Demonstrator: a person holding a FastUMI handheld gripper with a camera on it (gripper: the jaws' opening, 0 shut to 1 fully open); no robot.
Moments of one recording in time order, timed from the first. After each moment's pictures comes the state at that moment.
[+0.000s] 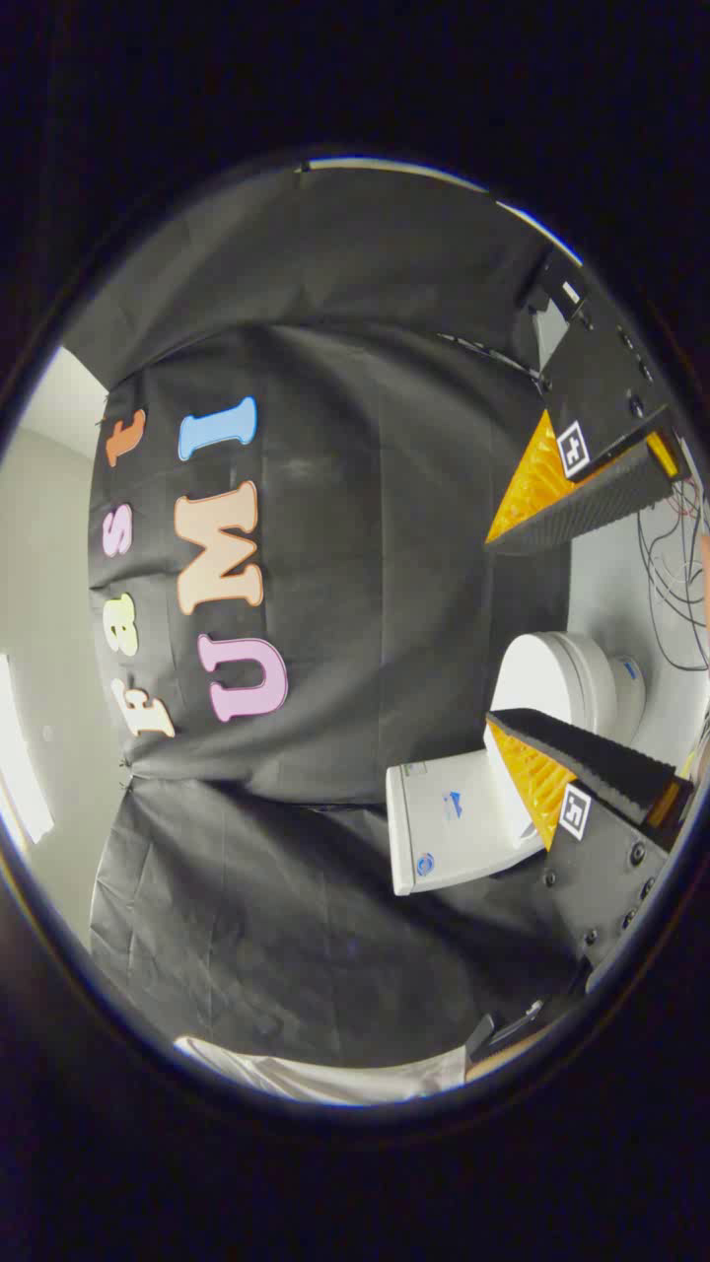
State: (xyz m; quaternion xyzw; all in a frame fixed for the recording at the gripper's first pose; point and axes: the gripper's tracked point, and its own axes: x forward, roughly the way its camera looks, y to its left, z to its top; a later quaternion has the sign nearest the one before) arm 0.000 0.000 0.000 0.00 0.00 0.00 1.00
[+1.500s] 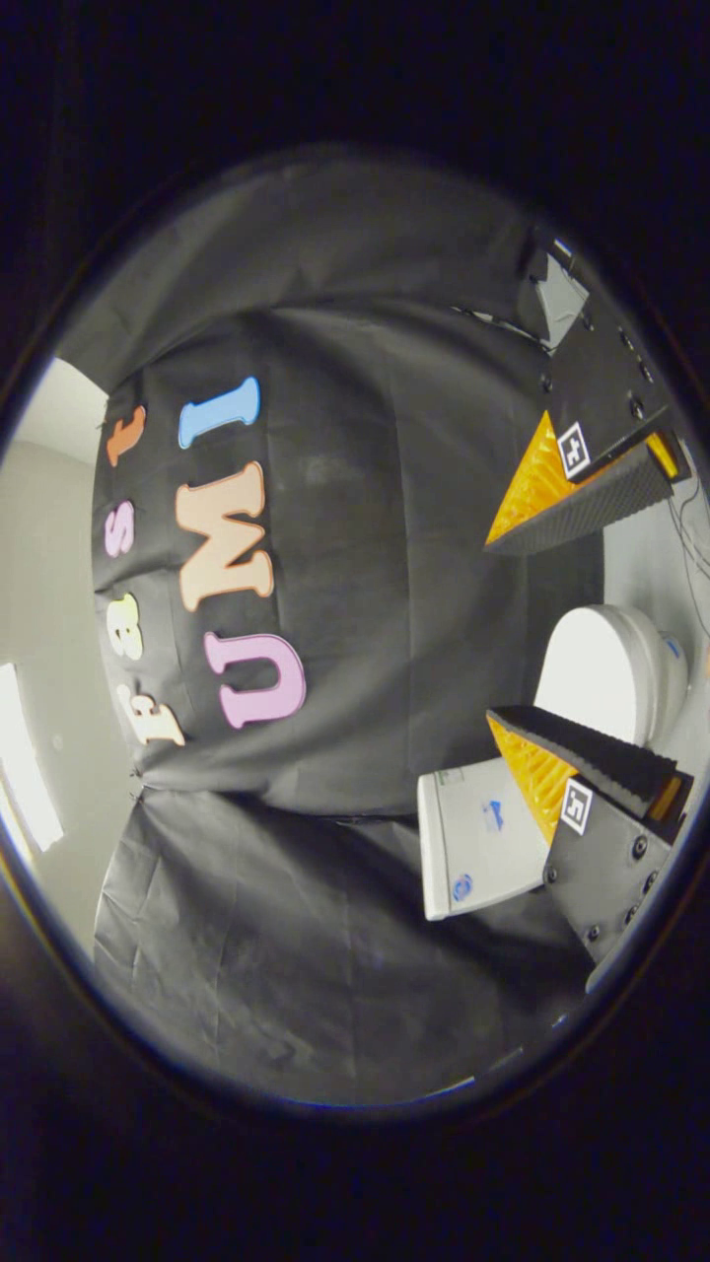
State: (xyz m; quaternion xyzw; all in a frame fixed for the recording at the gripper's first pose) arm 0.120 0.042 0.014 0.03 -0.06 -0.03 1.00
